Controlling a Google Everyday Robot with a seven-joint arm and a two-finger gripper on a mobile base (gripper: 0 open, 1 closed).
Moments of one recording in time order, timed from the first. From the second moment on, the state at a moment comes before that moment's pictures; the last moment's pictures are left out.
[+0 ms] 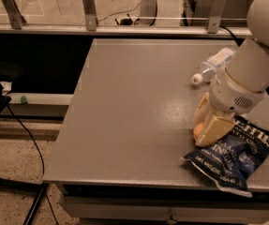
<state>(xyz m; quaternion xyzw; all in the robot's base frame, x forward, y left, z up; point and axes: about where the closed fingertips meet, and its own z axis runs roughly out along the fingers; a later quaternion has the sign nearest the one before) 0.431 -0.165 0.849 -0.66 0.73 0.12 0.10</state>
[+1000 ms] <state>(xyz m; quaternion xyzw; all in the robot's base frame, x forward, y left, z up) 0.431 -0.163 0.851 -0.67 0.73 0.12 0.10</state>
